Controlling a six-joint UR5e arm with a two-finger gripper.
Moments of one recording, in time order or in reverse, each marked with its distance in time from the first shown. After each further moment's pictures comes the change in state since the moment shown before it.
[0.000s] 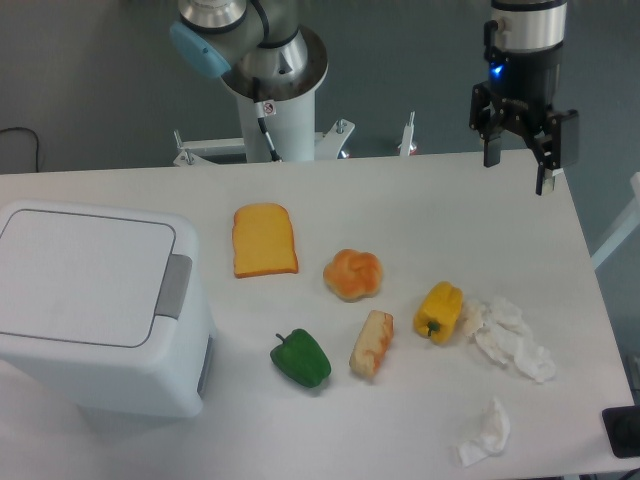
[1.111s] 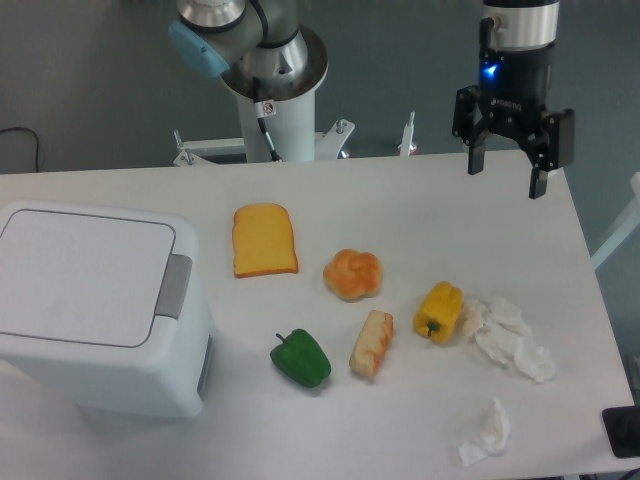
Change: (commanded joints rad) arm -0.055 0.006 0.017 0.000 -0.077 -0.334
